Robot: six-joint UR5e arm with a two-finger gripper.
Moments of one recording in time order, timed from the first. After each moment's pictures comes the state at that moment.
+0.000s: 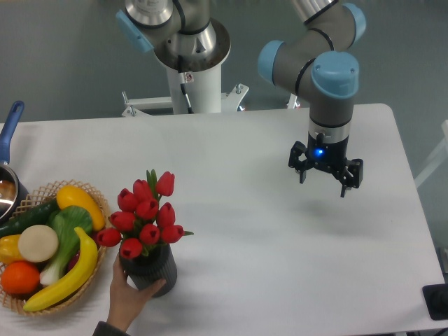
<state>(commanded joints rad) 2.75 -1.87 -1.83 -0.75 1.48 1.25</state>
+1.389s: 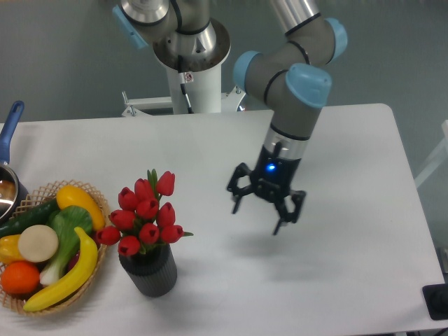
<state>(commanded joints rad) 2.60 -1.87 -1.85 -0.67 0.78 1.11</state>
